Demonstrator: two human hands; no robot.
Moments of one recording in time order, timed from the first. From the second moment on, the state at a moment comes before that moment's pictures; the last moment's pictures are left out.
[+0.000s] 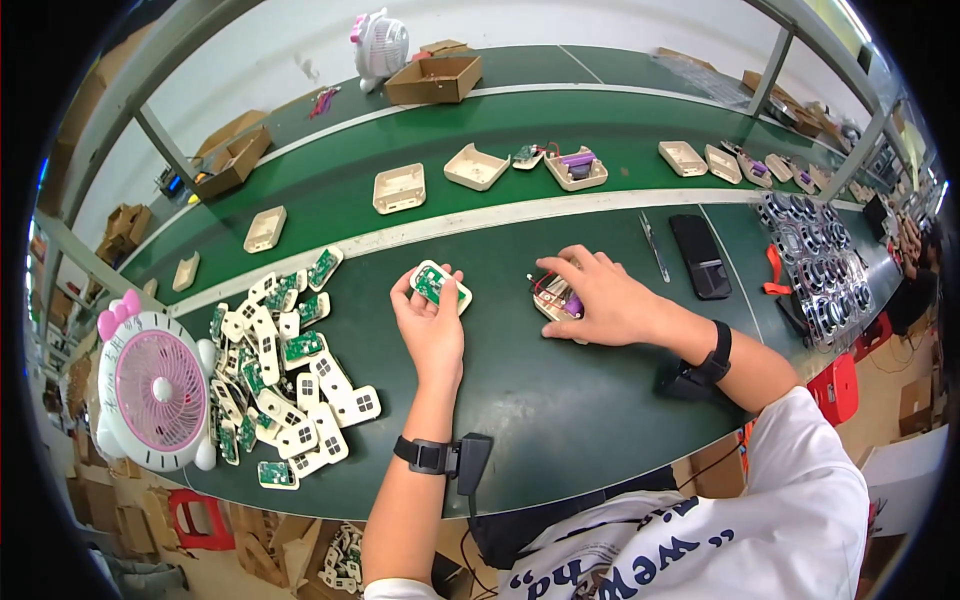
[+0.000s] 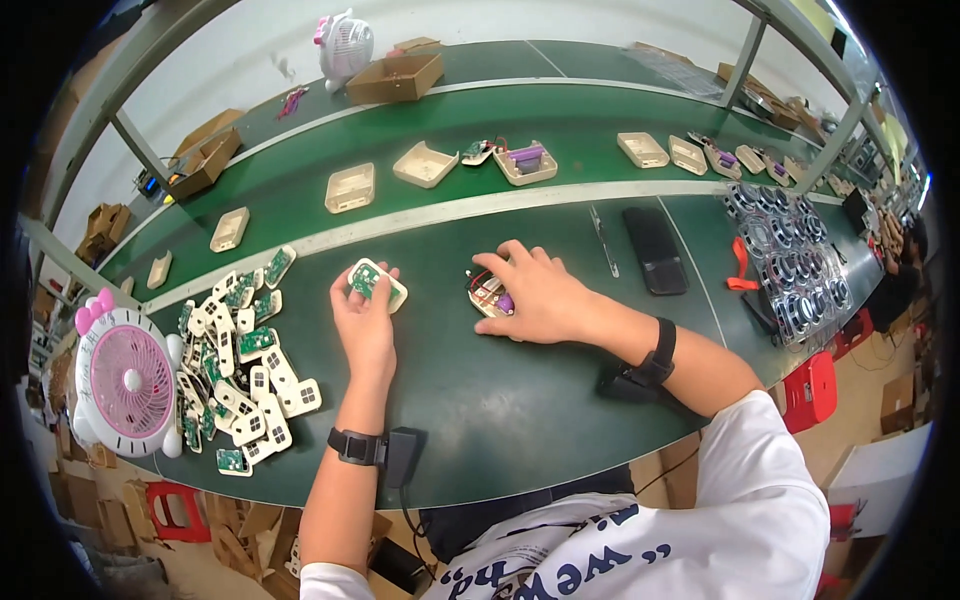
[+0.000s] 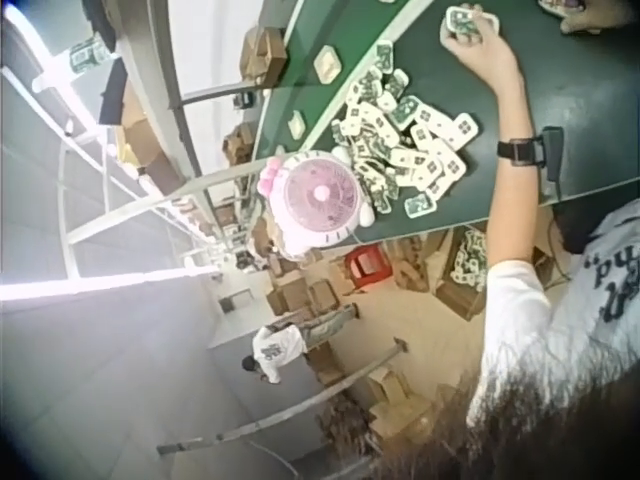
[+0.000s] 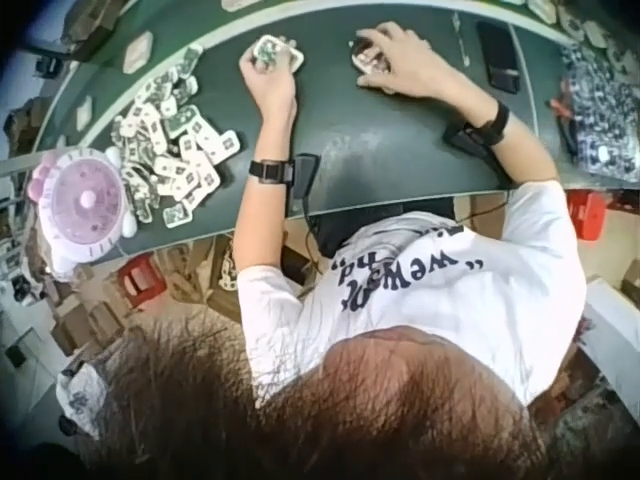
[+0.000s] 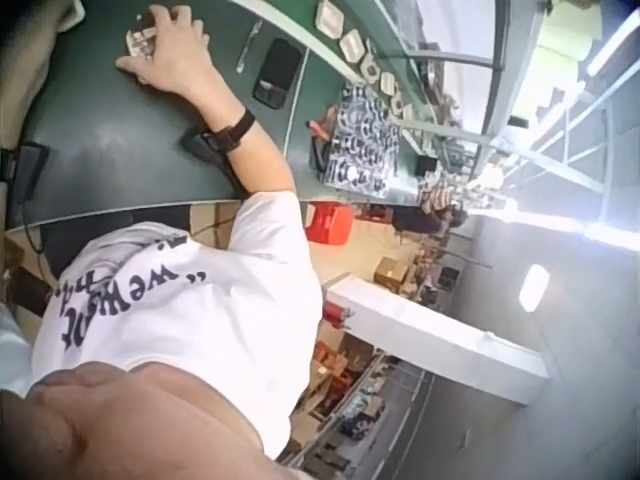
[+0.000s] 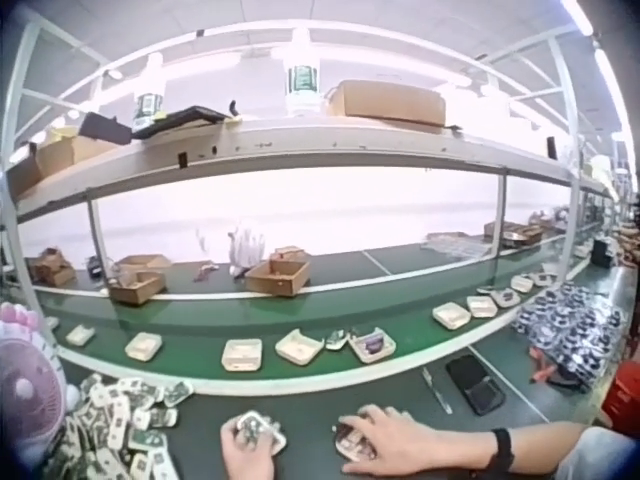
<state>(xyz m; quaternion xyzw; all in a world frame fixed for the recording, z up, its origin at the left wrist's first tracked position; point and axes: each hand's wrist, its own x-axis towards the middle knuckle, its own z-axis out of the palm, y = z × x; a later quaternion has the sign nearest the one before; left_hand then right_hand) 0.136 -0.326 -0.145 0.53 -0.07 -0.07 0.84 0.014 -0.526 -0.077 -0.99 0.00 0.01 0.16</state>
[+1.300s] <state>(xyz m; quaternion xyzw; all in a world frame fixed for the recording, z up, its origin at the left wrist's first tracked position) 0.121 -0.323 -0.129 0.61 -0.26 -0.06 0.75 0.053 -0.508 -0.082 -0.83 -0.06 -0.10 0.55</state>
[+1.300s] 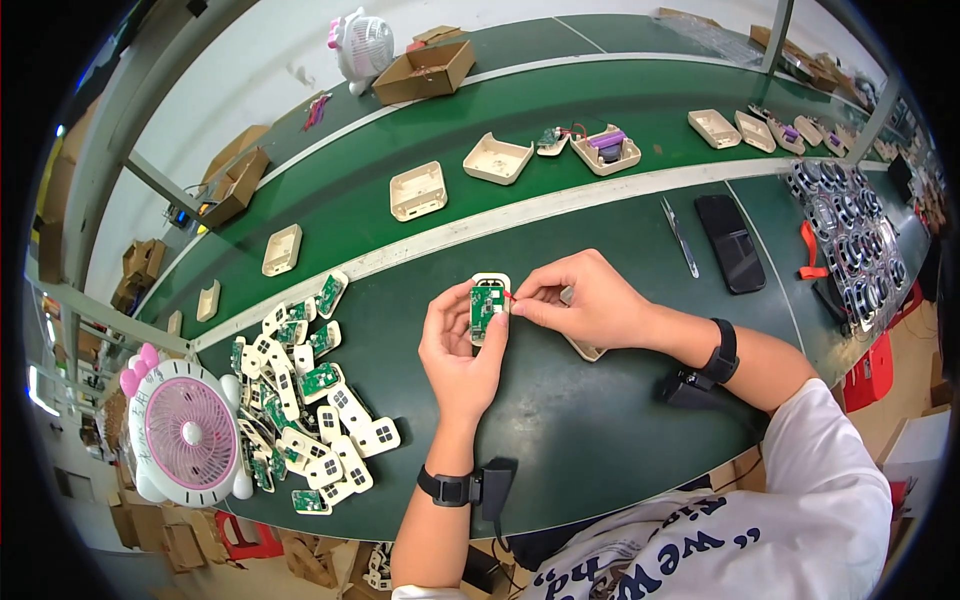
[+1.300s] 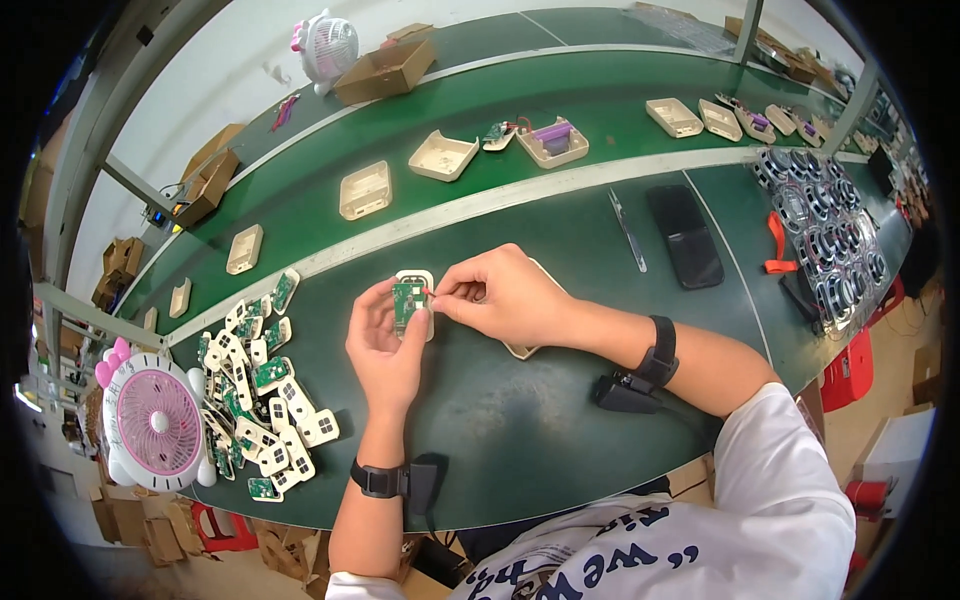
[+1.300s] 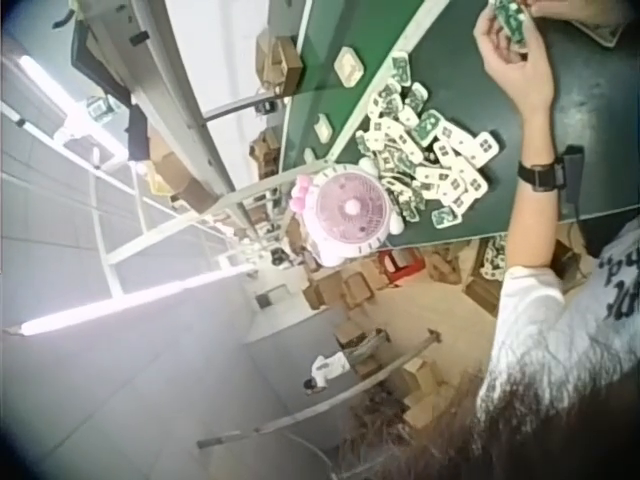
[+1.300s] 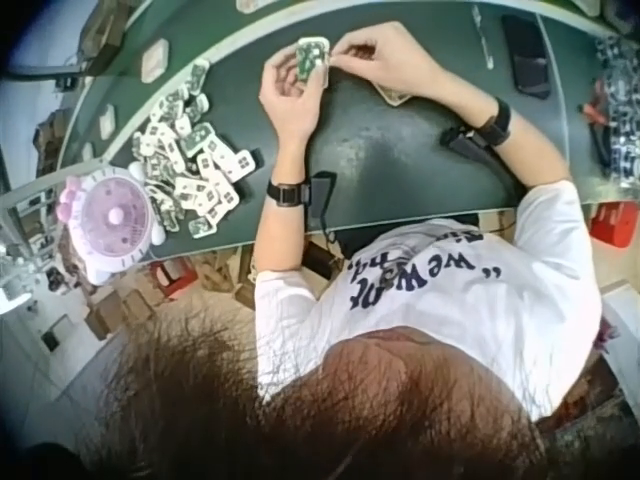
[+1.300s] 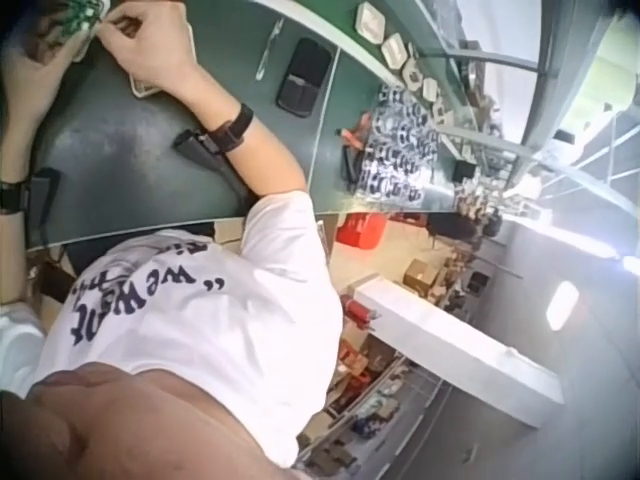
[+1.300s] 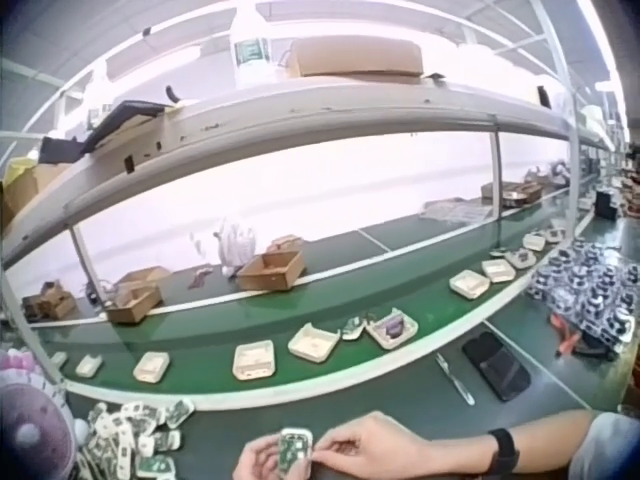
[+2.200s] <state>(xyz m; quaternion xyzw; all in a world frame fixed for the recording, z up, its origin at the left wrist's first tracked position) 0.110 -0.322 -0.128 0.67 -0.29 -0.02 0.69 0.045 -0.493 -0.106 -0.89 -0.11 -0.33 0.31</state>
